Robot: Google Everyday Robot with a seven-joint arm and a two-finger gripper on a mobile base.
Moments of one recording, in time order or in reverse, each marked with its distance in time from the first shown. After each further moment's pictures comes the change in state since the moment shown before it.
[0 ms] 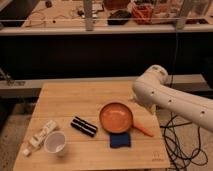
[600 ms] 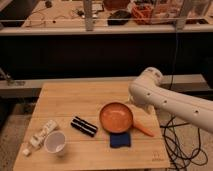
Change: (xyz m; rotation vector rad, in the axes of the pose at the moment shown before) arm -0.010 -0.011 0.020 0.018 -0.013 -0.145
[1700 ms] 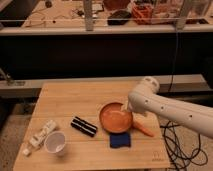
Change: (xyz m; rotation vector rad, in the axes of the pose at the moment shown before) arm -0.022 -0.005 0.043 0.040 -0.041 -0.224
